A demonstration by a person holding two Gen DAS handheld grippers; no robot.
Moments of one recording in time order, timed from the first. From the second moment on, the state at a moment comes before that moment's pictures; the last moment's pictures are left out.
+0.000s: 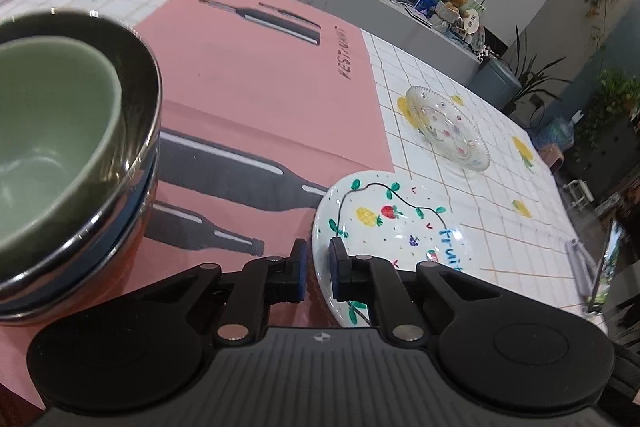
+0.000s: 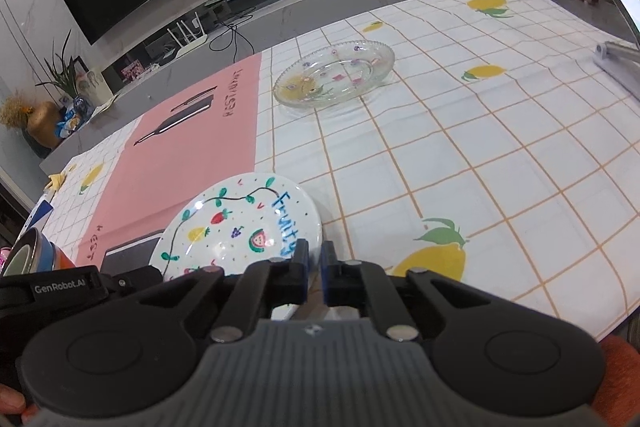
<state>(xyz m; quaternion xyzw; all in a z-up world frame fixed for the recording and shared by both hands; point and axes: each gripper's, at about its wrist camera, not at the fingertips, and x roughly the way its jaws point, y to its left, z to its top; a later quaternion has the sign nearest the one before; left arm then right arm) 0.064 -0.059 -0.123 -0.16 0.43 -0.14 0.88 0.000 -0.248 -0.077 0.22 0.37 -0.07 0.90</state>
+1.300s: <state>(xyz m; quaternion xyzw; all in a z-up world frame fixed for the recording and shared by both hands) 0.142 -0.132 -0.059 -0.14 0.38 -0.17 0.90 0.063 -0.324 -0.039 0.25 0.33 -0.15 0.90</state>
